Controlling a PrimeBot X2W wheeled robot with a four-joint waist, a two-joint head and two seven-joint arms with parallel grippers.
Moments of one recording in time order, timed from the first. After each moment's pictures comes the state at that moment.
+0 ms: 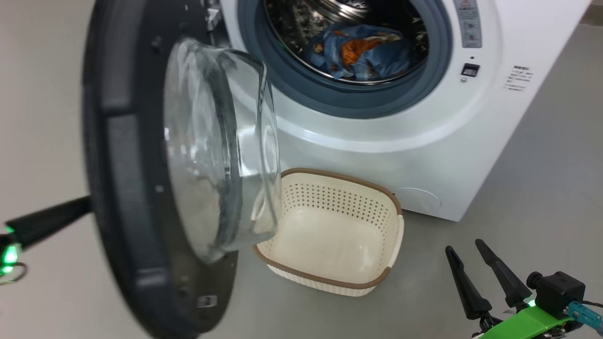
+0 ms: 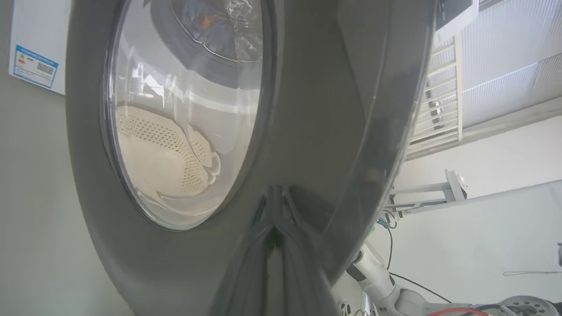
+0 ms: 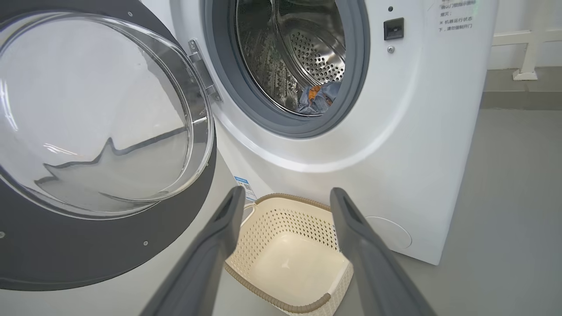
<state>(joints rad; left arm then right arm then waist) -0.36 0.62 0.02 -0.04 -1.72 -0.12 1.04 -0.02 -0.27 0.19 0.16 0.49 0.13 -0.26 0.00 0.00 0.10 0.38</state>
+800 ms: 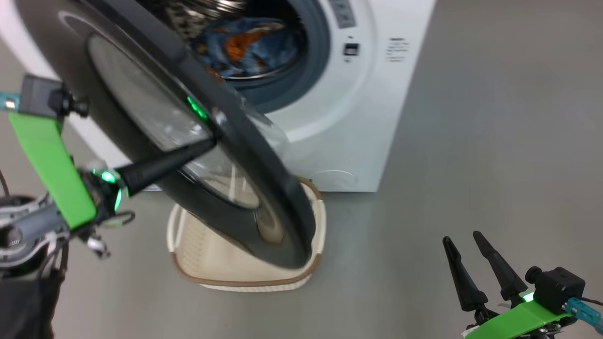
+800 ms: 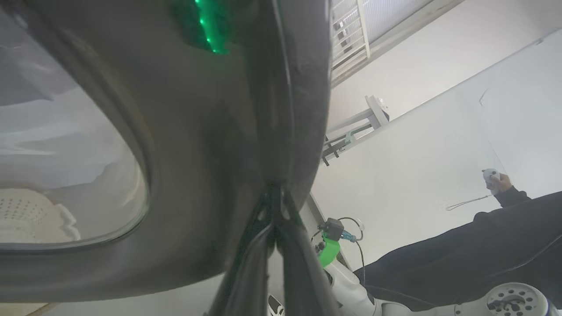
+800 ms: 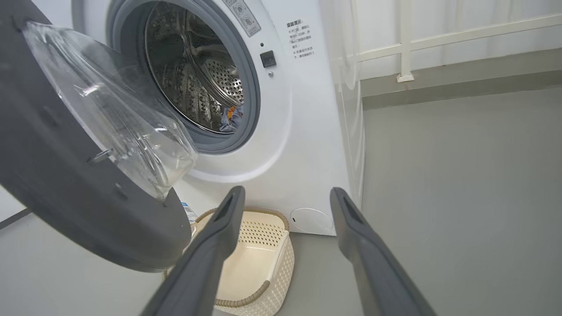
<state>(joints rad) -0.55 0.33 -0.11 -0.08 -1.57 -0.12 0.97 -0.02 -0.22 0.15 0.15 0.48 0.13 -0.26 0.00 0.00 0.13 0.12</state>
